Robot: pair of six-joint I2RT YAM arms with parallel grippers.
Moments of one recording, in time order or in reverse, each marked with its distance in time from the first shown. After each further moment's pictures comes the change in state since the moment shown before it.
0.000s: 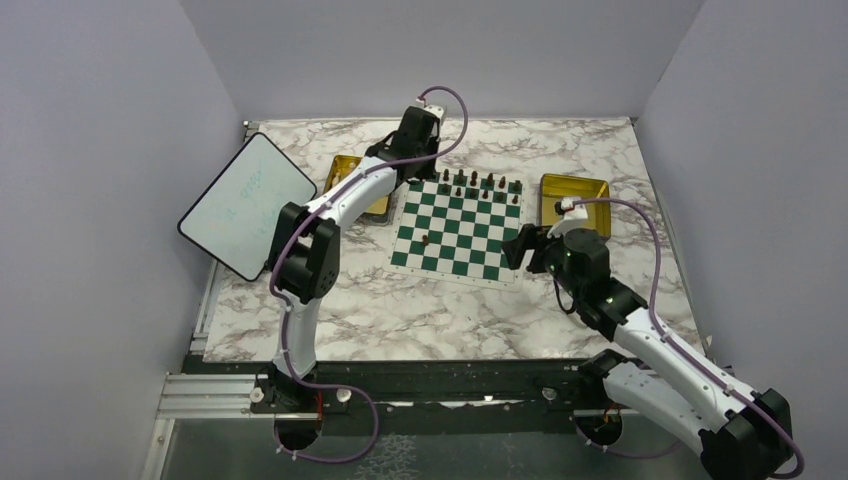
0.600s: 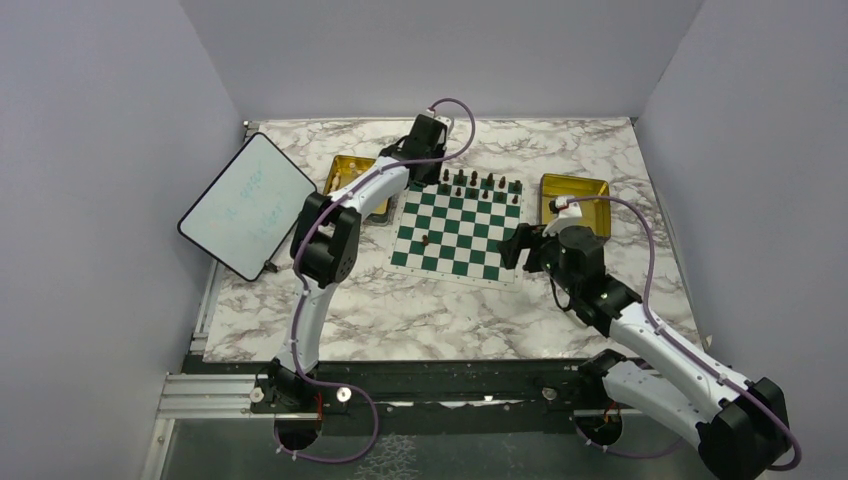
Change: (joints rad) left arm 0.021 0.216 0.160 -0.006 0.008 0.043; right arm 0.000 0.050 0.000 0.034 -0.025 0.000
